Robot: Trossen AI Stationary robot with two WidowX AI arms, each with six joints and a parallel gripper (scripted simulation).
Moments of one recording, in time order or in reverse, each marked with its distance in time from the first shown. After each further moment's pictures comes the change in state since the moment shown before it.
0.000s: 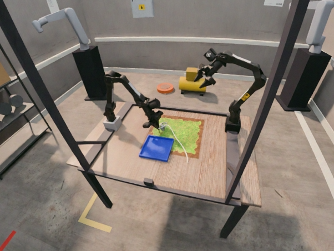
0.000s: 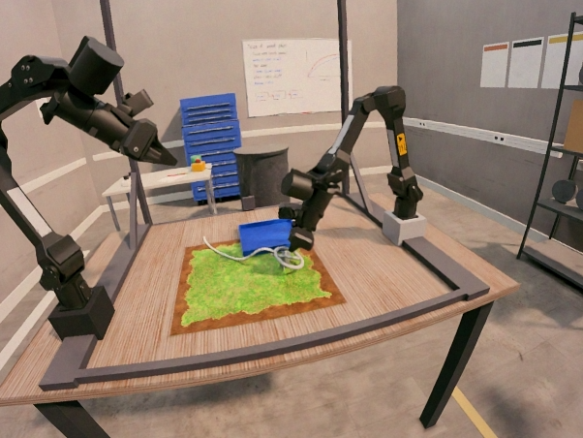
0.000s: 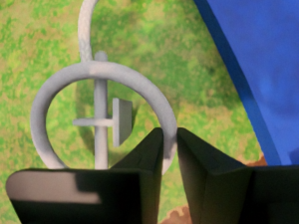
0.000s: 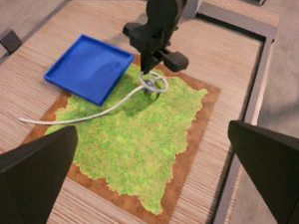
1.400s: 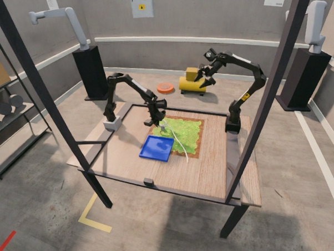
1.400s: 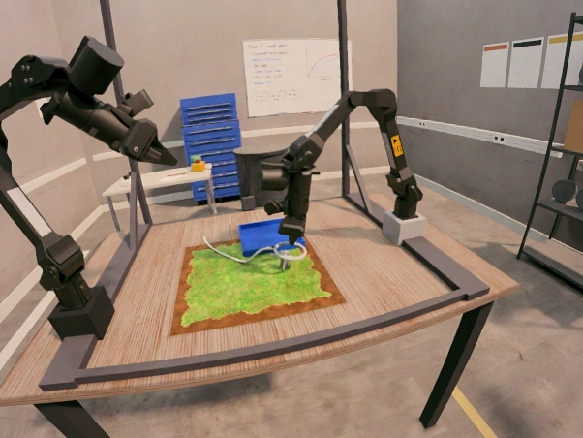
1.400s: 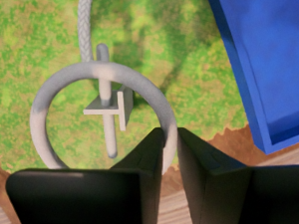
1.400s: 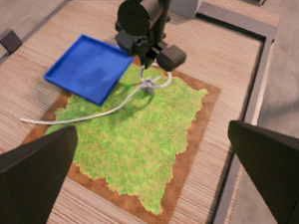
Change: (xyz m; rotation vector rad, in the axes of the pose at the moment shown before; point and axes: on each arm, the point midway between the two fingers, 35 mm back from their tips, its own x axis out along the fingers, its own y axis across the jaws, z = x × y) left arm -0.019 0.000 0.017 0.011 0.337 -0.011; right arm 0.000 0.000 0.000 0.000 0.000 0.000
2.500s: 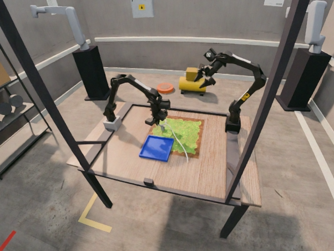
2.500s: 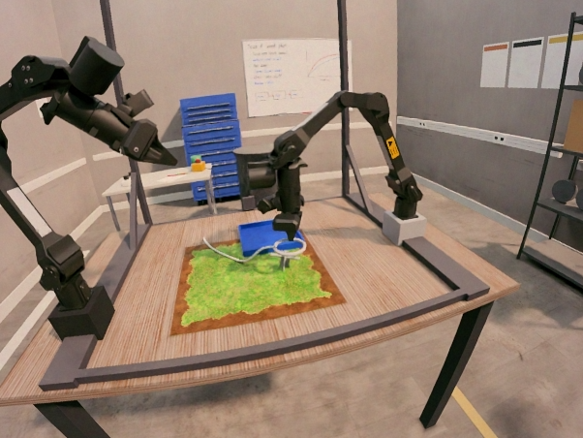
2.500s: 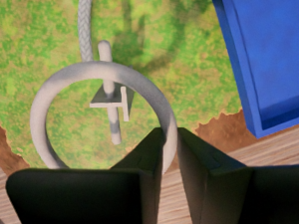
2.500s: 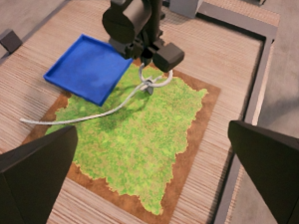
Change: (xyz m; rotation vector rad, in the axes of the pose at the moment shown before) left arm -0.012 0.001 0.007 0.002 0.146 -0.009; right arm 0.001 0.000 0.000 0.001 0.000 0.000
